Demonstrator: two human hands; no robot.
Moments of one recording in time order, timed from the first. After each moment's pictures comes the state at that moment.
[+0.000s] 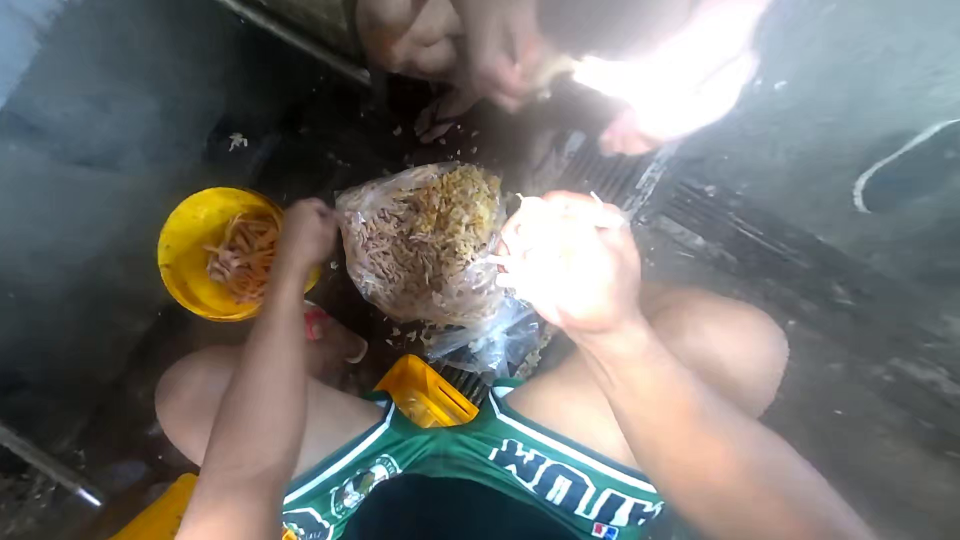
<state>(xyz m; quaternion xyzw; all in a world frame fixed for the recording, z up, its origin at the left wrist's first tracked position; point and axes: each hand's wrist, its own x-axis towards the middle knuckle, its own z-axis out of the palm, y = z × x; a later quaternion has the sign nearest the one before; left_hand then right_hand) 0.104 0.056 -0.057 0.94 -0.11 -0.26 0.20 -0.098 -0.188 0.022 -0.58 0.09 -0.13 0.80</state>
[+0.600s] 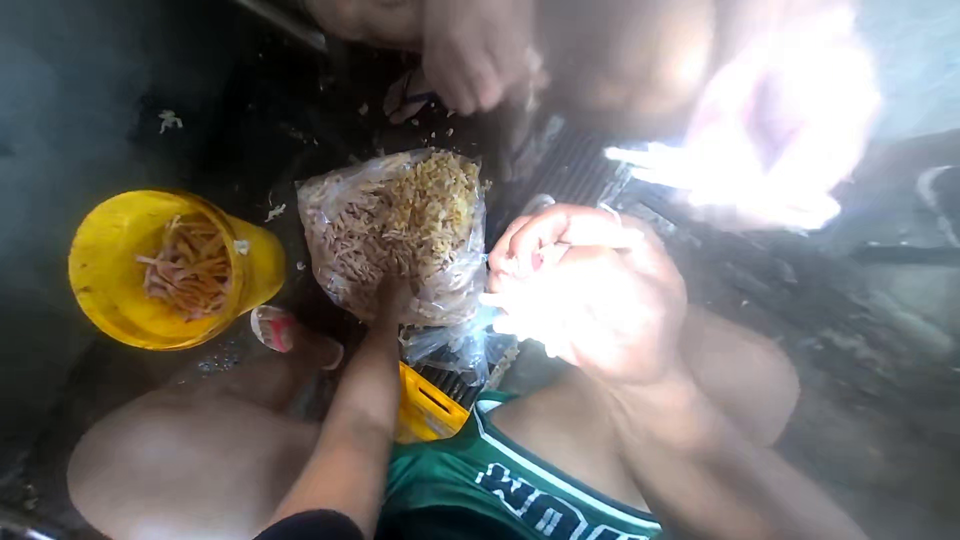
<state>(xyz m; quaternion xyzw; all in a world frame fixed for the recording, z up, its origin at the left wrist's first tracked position) -0.016 -0.064 -0.216 0.85 0.07 -0.46 0.25 -0.078 -0.210 0.025 -0.63 0.10 -0.09 0.76</state>
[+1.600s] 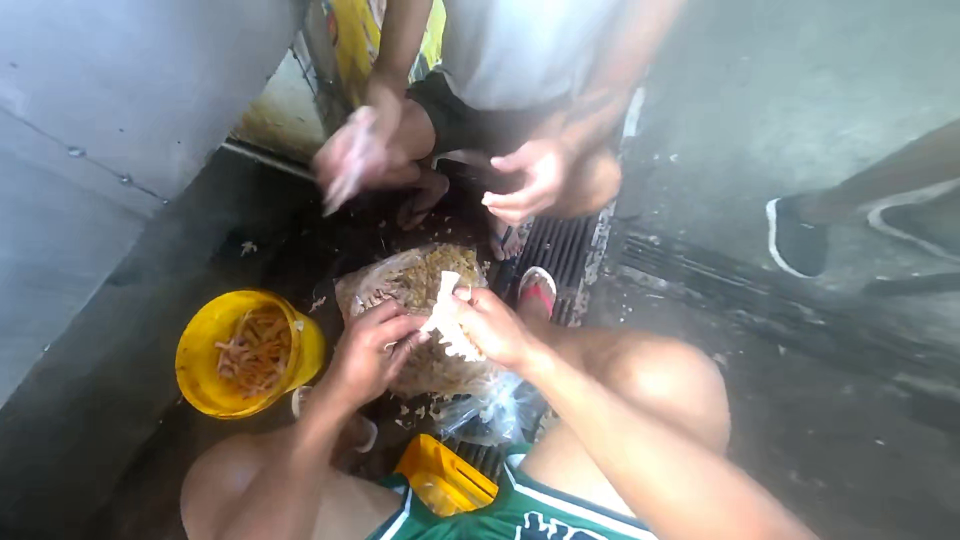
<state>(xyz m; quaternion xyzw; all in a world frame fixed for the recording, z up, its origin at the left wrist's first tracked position) 0.027 0.020 -0.003 0.75 -0.49 -0.10 0.43 -0.071 -0.185 0.003 -0.67 0.15 0.04 0.72</state>
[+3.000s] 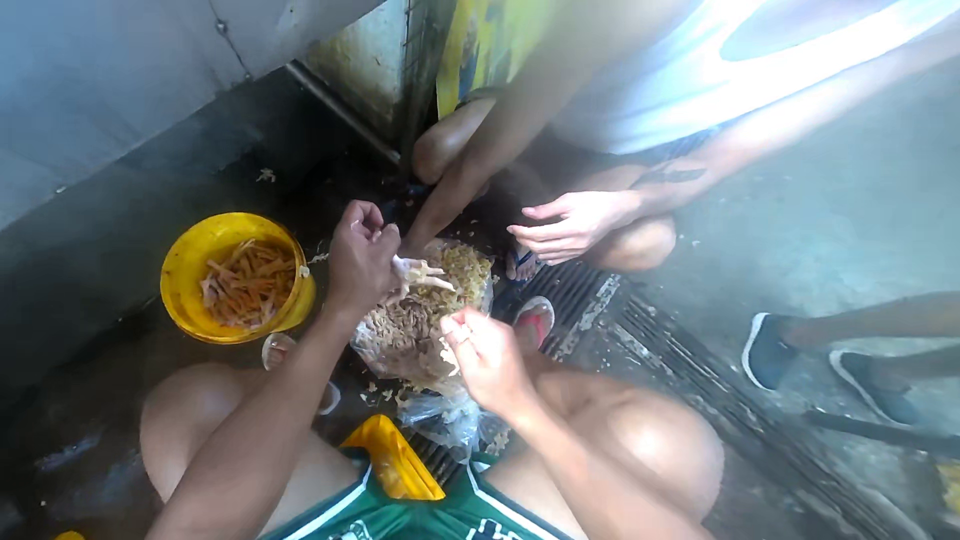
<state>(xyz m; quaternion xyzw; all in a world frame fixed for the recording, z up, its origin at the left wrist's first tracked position) 0.071 0.025 0.008 0.79 -0.05 -0.07 0.60 -0.083 -0.128 -0.007 -0.86 0.06 -0.06 0.50</state>
